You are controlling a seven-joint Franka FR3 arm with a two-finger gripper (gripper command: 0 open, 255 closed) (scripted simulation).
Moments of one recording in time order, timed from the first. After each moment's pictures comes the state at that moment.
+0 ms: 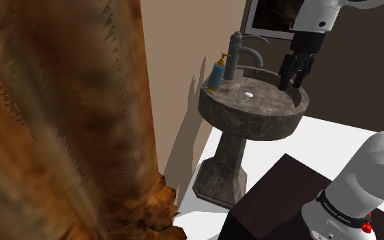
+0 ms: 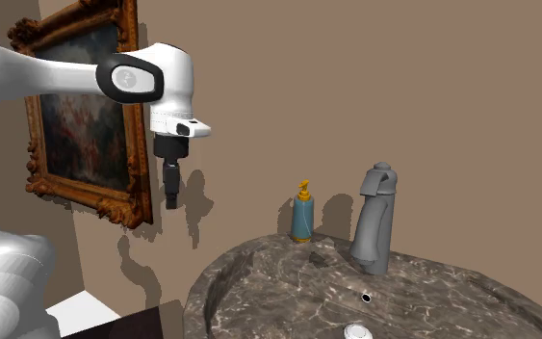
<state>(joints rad) -0.01 -0.76 0.02 -2.33 0.11 1.48 0.10</state>
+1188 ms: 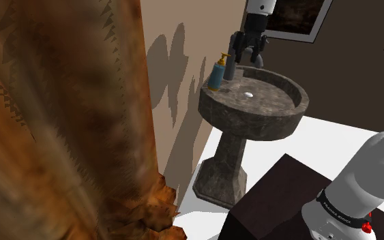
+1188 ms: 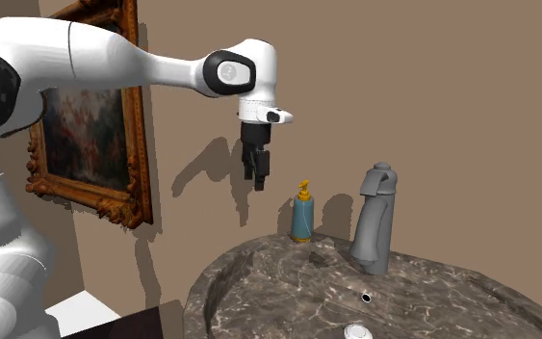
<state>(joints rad) -0.04 -0.17 -0.02 -1.79 0.08 1.58 0.07</state>
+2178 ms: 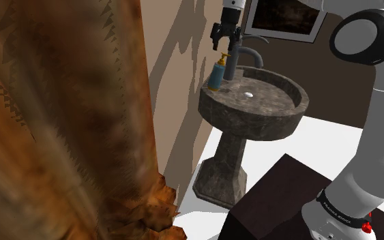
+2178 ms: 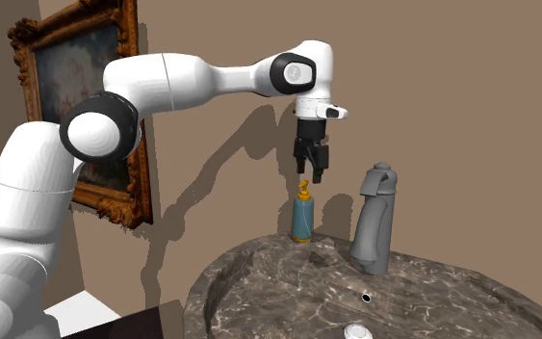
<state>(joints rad) -0.07 0.35 -0.05 -1.10 0.10 1.46 0.05</state>
